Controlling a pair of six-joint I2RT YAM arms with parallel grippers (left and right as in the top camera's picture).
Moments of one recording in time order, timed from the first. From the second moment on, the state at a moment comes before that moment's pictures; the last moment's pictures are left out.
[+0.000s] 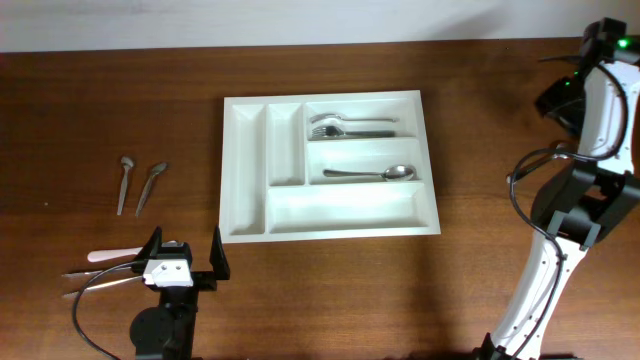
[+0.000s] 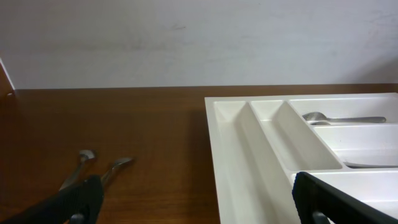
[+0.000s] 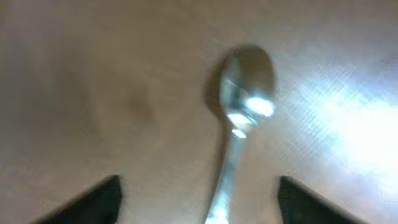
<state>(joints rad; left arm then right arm) 0.02 0.01 0.02 -0.08 0.02 0.00 -0.40 2.57 2.61 -1.48 0.13 0.57</state>
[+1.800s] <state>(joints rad) 0.02 0.01 0.02 -0.08 0.02 0.00 -0.43 2.57 2.32 -1.29 0.08 0.62</state>
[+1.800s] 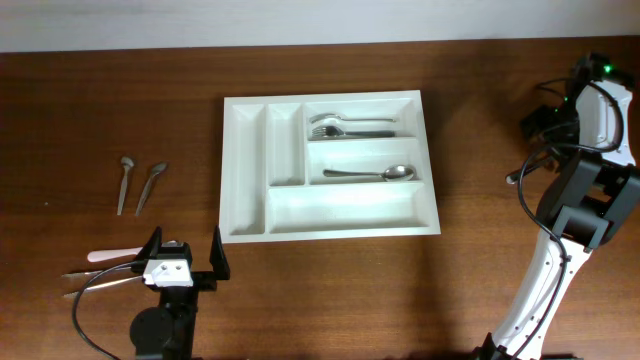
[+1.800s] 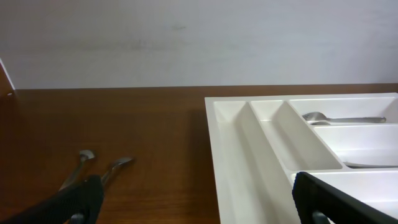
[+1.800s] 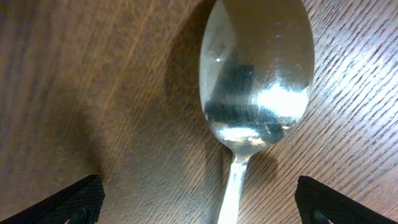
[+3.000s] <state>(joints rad) 0.02 0.01 0.02 -0.08 0.02 0.00 -0.45 2.55 2.25 -1.23 -0.01 0.49</state>
